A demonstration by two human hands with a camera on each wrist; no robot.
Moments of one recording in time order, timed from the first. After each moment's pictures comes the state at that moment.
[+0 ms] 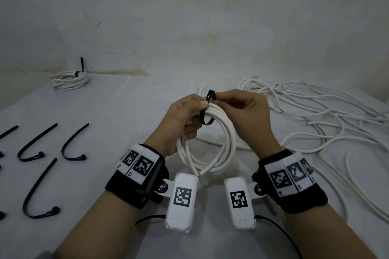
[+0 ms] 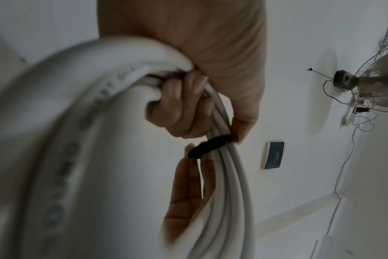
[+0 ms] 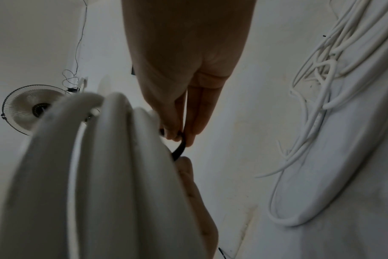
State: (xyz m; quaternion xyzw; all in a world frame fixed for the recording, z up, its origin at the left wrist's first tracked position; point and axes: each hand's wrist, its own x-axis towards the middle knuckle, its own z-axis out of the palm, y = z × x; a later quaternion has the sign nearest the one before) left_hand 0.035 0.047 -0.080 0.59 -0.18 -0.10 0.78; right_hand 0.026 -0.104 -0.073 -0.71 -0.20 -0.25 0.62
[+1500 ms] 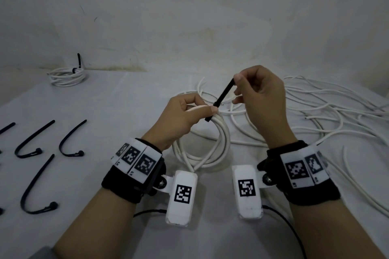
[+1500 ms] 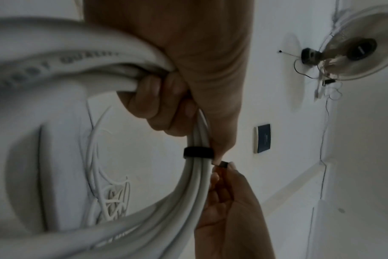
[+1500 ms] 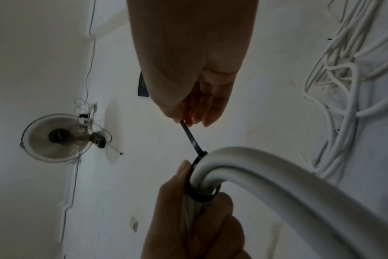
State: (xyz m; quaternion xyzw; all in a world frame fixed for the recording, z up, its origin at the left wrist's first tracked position) left_hand 0.028 0.045 -0.077 0.74 -0.19 -0.01 0.65; right_hand 0.027 -0.122 -0.058 -0.72 -0.12 -0.33 0.60
